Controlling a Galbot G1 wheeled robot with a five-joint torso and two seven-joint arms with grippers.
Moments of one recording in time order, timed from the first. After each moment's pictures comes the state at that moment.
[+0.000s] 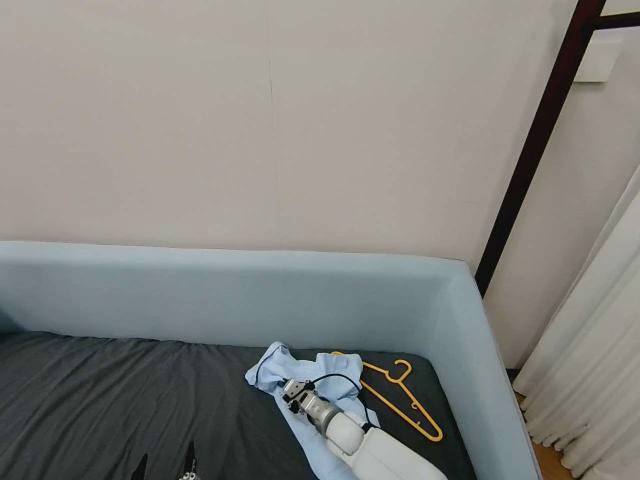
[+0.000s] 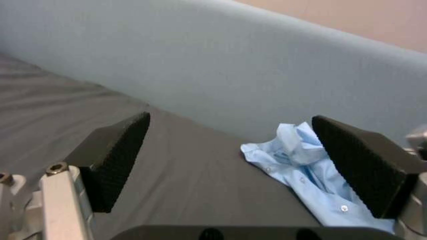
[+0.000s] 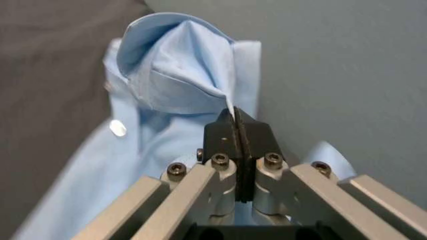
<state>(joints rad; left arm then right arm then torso) 1.75 -1.28 -0.48 -1.77 -0.51 -0.53 -0.14 -0.54 1.38 -0.49 0.89 0.18 0.09 0.03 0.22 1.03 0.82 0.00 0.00</state>
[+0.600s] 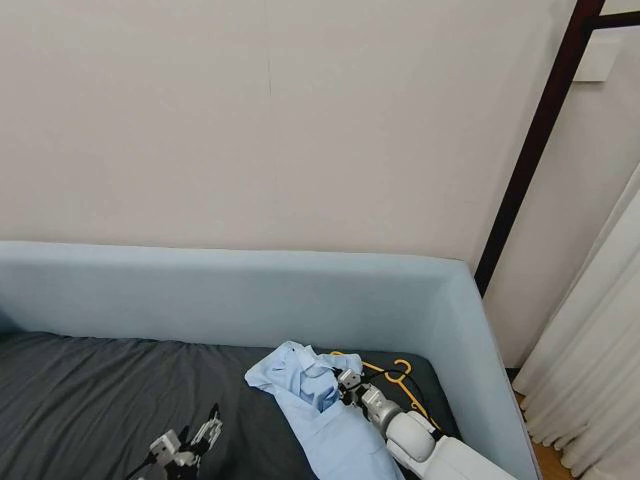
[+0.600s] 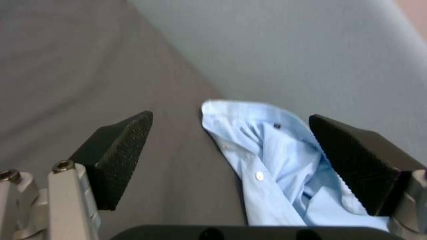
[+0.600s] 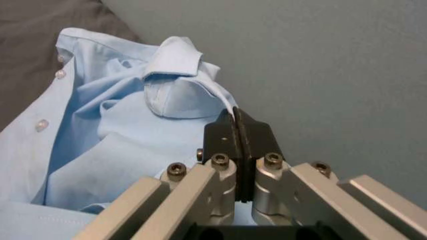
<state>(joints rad) 1.39 -1.20 -0.36 -1.73 -1.07 -0.12 -0.30 -0.66 1.09 -0.42 1.26 0.27 0.02 0.07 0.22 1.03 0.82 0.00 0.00</state>
